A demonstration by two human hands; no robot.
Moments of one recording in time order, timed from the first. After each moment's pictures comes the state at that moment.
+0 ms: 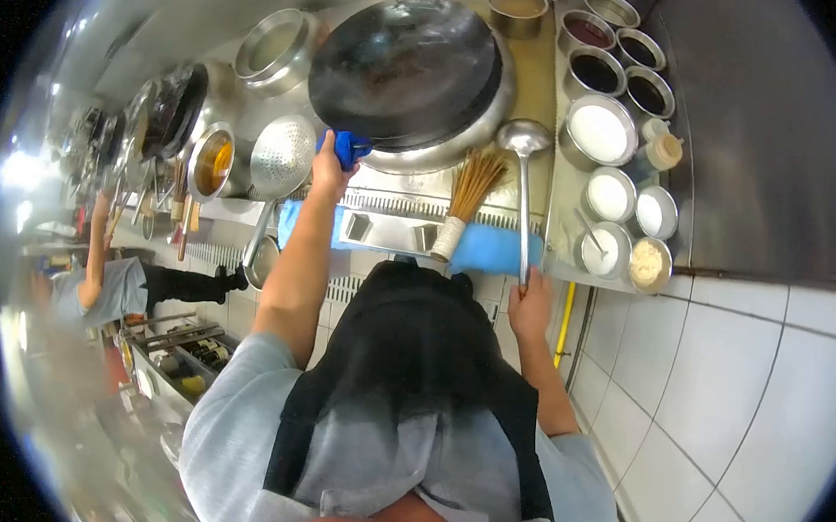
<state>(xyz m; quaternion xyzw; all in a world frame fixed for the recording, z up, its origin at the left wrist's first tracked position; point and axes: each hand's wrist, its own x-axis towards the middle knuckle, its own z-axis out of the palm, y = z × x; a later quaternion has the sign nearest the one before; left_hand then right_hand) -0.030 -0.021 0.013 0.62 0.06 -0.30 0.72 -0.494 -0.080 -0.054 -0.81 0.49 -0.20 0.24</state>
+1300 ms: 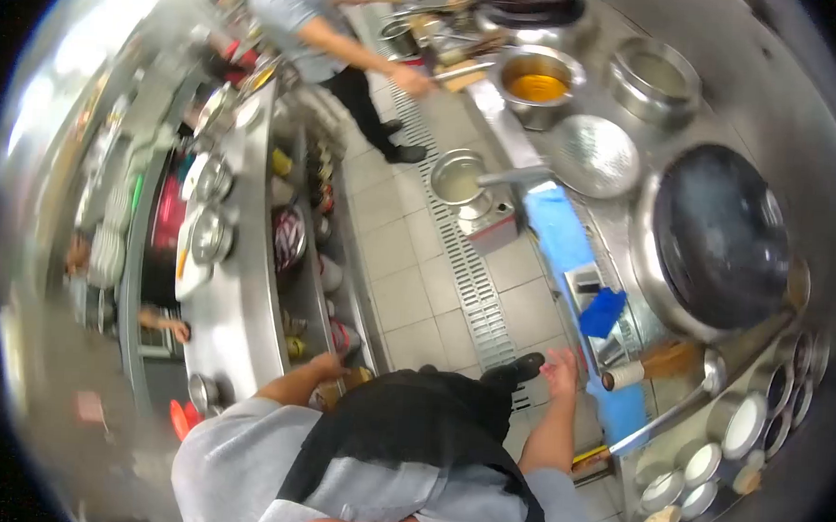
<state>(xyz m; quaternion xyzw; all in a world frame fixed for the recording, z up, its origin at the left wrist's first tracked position) -0.447 0.641 -0.152 0.89 0.15 -0.43 0.05 -0.316 0.010 -0.266 -0.44 0.39 0.17 0.79</state>
